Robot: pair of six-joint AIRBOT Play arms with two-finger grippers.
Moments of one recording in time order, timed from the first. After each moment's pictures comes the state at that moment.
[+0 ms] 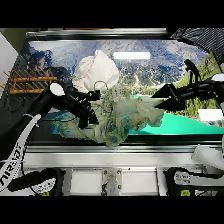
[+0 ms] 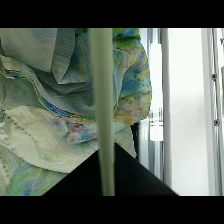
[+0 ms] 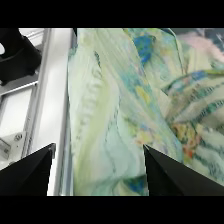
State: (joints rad) left arm -0.26 -1.37 1.08 0.84 -1.43 -0.21; right arm -0.26 -1.47 1.24 -0.38 1.83 0.02
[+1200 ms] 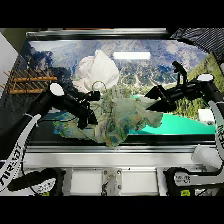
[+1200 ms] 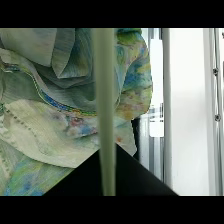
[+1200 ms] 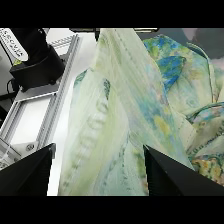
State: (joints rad) left arm -0.26 -1.37 1.08 0.84 -1.43 -0.21; right arm -0.16 -1.52 1.24 -0.34 1.83 -0.01
